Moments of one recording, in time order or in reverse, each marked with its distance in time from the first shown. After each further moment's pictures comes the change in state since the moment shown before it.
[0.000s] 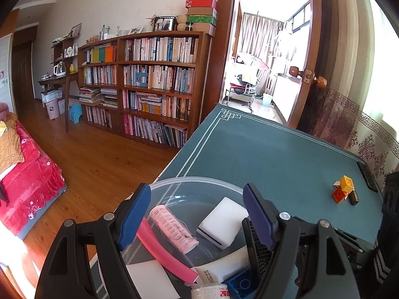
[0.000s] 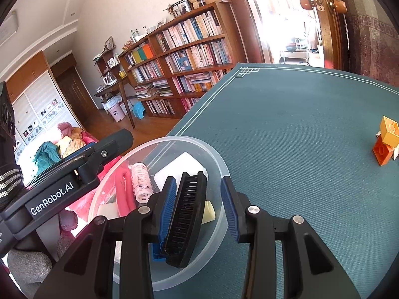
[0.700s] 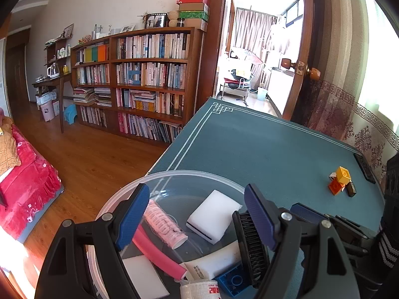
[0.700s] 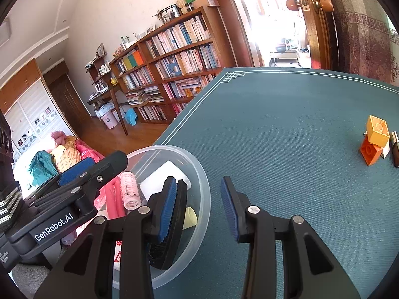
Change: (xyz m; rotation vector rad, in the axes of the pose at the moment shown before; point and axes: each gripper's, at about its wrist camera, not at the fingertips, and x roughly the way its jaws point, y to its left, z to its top) left arm 0.004 -0.014 -0.005 0.039 0.024 -0.026; right arm -0.008 -0.020 0.008 0.046 -0.029 -0.042
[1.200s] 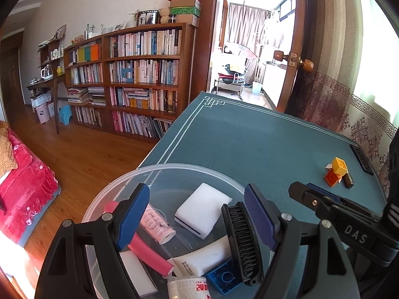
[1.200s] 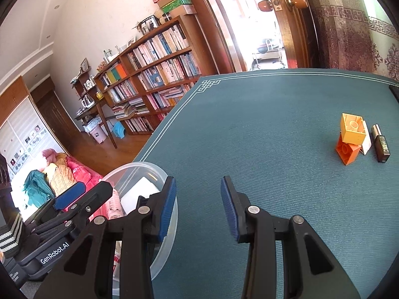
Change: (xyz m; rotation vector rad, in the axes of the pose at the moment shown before) left arm 0.003 -0.015 -0.005 0.031 0.022 -0.020; right arm -0.010 -0.034 0.016 0.089 -0.044 -0.064
